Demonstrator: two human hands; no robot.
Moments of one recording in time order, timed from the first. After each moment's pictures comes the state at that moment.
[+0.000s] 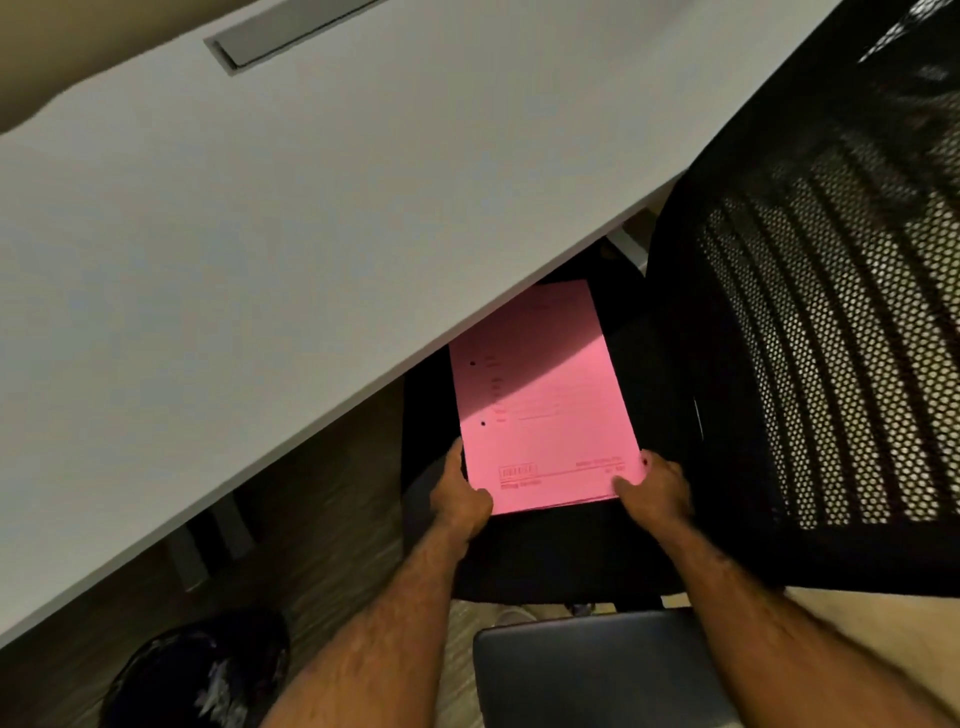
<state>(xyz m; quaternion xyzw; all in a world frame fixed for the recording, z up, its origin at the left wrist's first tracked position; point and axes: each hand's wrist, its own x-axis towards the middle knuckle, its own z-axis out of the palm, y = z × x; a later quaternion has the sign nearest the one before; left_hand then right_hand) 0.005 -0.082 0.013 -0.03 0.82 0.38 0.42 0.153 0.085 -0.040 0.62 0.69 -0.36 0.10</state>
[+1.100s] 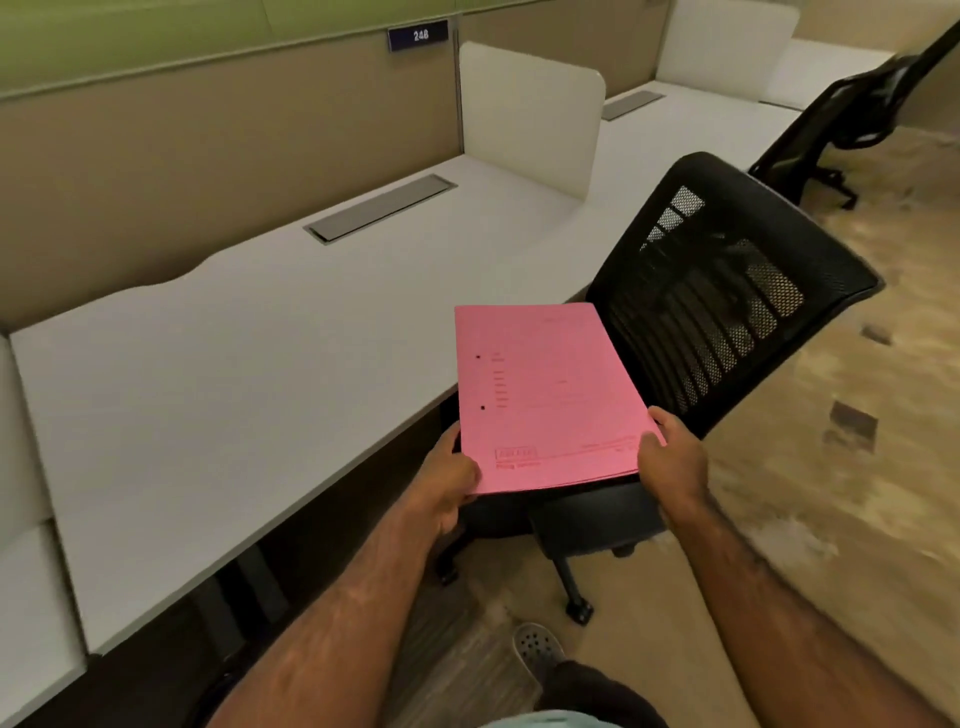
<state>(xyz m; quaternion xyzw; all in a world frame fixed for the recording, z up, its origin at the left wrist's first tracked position) 0.054 -0.286 0.291 0.13 0.69 0.52 0.49 0.233 -0.135 0.277 0.59 0.63 -0.43 -0.28</state>
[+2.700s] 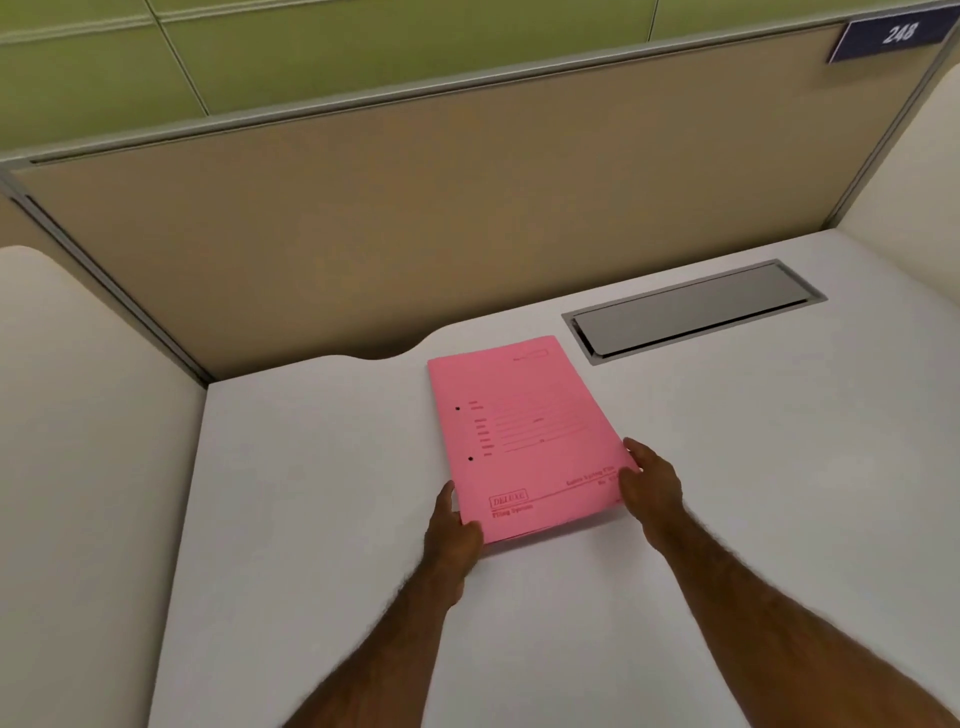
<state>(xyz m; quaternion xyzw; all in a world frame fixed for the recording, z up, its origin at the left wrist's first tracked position) -0.532 -0.236 0.160 -0.13 0.78 0.53 0.30 -0.480 -0.006 0.177 0.42 0.76 -0.50 -0.04</state>
